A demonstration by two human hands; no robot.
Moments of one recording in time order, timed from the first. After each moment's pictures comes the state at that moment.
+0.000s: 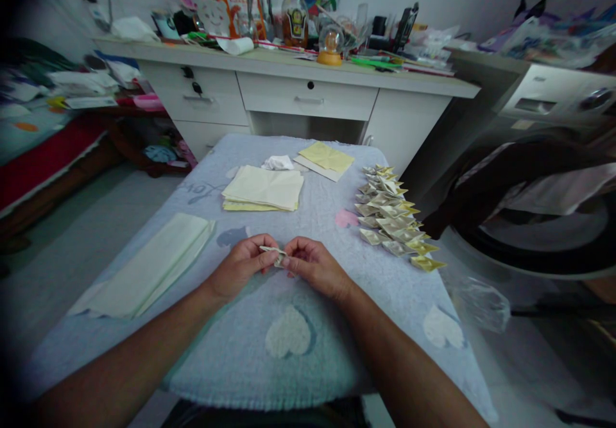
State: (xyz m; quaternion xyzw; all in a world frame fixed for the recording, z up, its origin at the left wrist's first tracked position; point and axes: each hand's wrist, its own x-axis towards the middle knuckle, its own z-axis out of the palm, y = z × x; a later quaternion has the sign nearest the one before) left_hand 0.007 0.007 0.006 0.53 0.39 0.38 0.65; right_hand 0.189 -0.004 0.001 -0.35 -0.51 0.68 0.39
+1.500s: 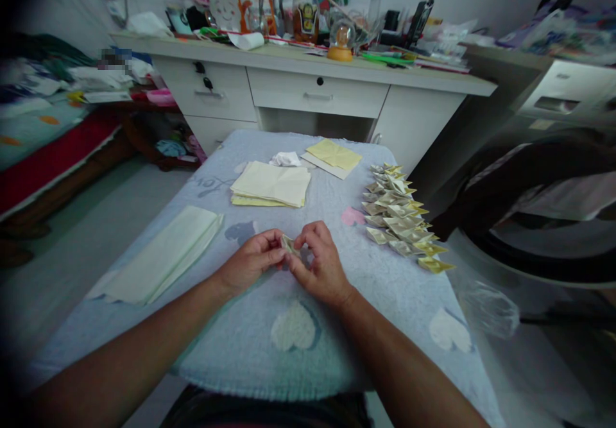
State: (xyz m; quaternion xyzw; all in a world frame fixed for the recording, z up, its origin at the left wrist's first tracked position) left_hand 0.009 0.008 -0.006 0.47 0.33 0.39 0.72; right_hand 0.184 -0.014 0.010 -0.42 -0.73 0.26 0.47
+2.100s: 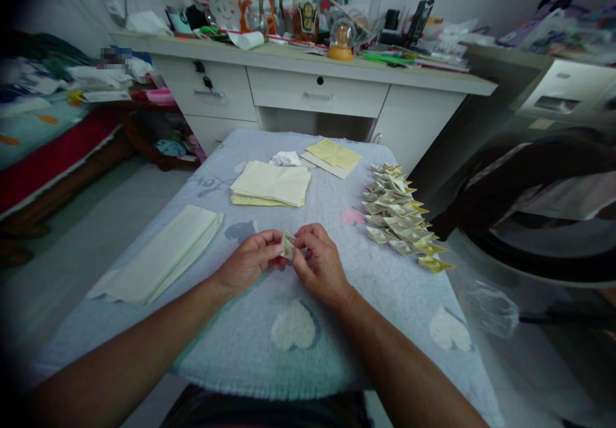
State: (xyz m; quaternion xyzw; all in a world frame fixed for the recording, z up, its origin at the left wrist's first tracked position) left_hand 0.009 0.006 -0.002 0.44 0.34 0.40 0.73; right_hand 0.180 -0.015 0.009 -0.41 -0.74 0.27 0.47
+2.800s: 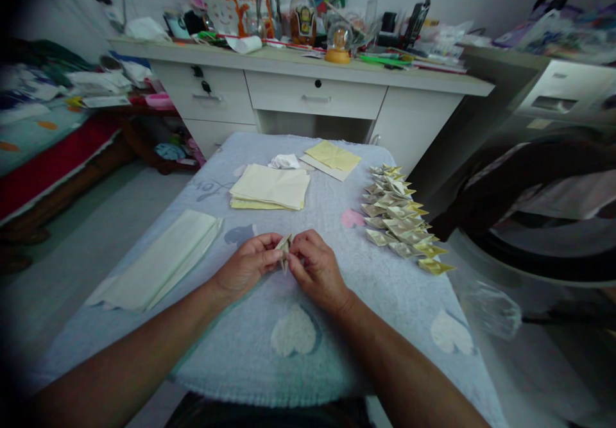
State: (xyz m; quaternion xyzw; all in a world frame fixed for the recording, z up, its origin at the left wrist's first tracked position) left_hand 0.008 0.006 -0.004 0.40 0.34 0.41 0.75; right_hand 0.178 -0.015 0.008 -0.38 -0.75 0.27 0.47
